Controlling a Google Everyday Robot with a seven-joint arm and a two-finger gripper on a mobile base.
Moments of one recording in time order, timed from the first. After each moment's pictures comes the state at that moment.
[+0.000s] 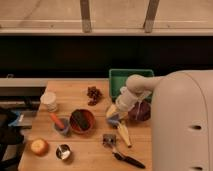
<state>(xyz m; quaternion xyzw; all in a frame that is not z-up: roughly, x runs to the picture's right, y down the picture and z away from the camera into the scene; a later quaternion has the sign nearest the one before) 0.078 0.157 0.820 -0.42 0.09 0.65 0.62</state>
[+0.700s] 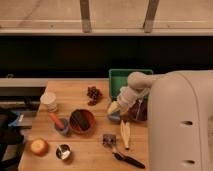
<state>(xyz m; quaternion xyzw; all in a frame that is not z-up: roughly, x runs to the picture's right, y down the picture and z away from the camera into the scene) 0.060 0.132 0.846 -0.43 0.08 0.64 0.63</state>
